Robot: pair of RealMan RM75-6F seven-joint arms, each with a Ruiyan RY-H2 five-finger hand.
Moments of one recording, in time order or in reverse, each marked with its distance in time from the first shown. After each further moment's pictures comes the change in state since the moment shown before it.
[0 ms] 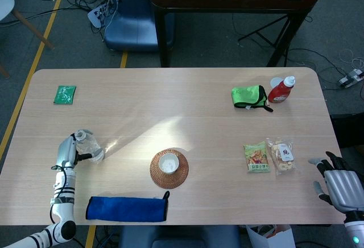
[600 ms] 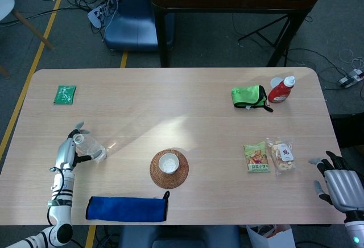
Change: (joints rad) left arm 0.024 0.046 0.008 -0.074 0.014 -0.007 -0.010; right arm 0.000 -0.003 0.001 0.005 -0.004 0.004 0.004
